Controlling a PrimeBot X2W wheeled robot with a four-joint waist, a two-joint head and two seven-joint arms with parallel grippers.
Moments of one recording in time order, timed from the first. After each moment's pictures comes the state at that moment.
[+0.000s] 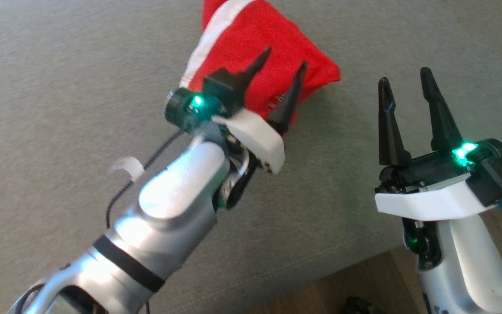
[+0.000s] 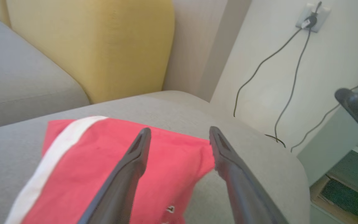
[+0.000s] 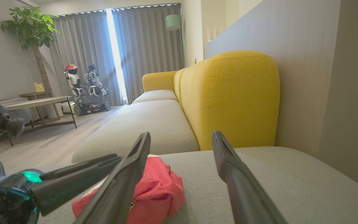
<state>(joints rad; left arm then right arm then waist) -0.81 0.04 -0.92 0.50 -0.64 0.15 -0.25 -0.24 -0.05 0.18 -0.02 0.20 0.13 -0.25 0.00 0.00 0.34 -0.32</state>
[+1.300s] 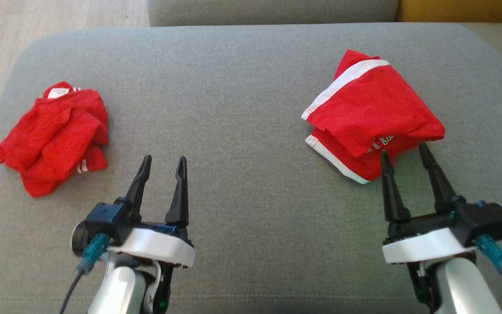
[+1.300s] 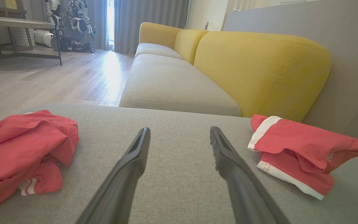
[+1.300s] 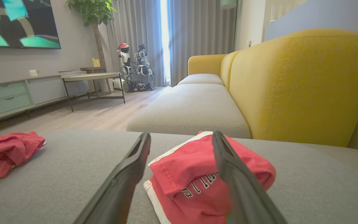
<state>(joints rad) -0.09 0.05 -0.30 0.12 -0.26 0.07 -0.26 -0.06 -0.05 0.09 0.10 0.06 0.13 -0.25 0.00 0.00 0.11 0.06</state>
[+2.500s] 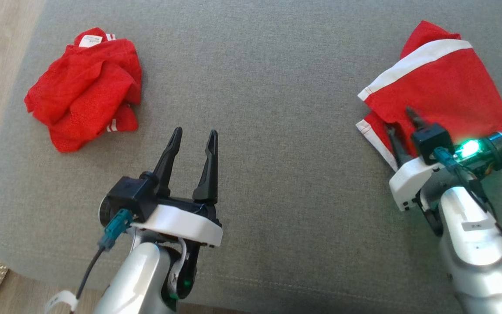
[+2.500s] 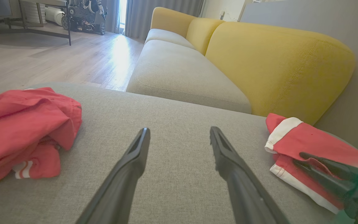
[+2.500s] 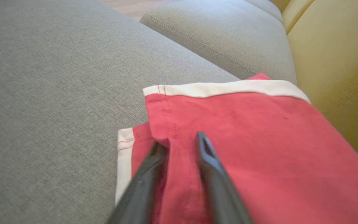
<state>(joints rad) -0.21 0.05 -0.44 0.11 -0.35 0.13 -0.26 -0.44 -0.17 0.15 0.53 -0.24 0.13 -0.03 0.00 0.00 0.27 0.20</state>
